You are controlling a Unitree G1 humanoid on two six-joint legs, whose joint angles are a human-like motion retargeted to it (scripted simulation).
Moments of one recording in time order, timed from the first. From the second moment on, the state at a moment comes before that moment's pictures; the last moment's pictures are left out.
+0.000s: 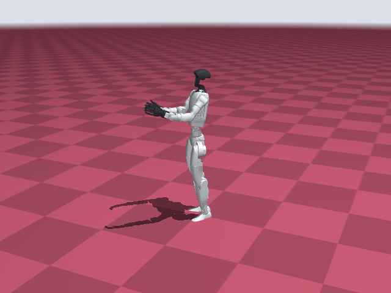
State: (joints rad) left arm -0.58 0.34 0.20 0.59 -0.28 -0.22 0.10; right arm -0.51 -0.14 0.10 0.50 0.27 -0.20 0.22; waist -0.01 0.03 -0.25; left_leg -0.03 0.00 0.39 0.05 -0.12 0.01; right_leg 0.01 -0.01 -0.41 0.03 -0.12 0.00
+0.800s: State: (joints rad) left arm 0.15 0.09 0.39 1.64 0.27 0.12 -0.46; right arm -0.02 -0.17 0.04 1.66 -0.63 0.11 0.20; waist -0.17 0.04 -0.16; left_leg -0.01 -0.04 0.32 0.02 -0.12 0.03; right_leg -0.02 -0.02 -0.49 0.02 -0.10 -0.02
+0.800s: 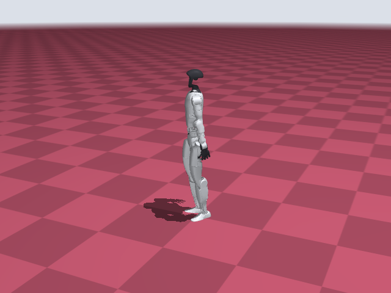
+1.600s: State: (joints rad) left arm 0.08 0.10 0.27 1.65 0.27 0.08 -0.28; right arm -0.02 -0.13 0.06 1.61 -0.41 0.02 0.26; waist -0.03 0.01 -0.17; left_leg -0.01 -0.03 0.37 0.03 -0.12 0.02; right_leg 0.00 -0.02 -0.43 0.03 -0.11 -0.01
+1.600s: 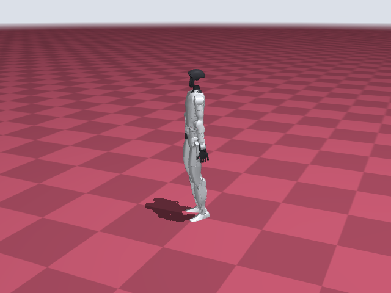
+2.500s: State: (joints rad) left arm 0.03 0.09 0.21 1.65 0.31 0.06 -0.26; right arm -0.14 -0.17 0.16 0.07 0.33 -0.34 -0.10; waist -0.07 -0.01 -0.22; left_leg -0.04 -0.02 0.35 0.04 -0.11 0.02; right_leg -0.01 -0.03 -0.45 0.03 -0.11 0.00
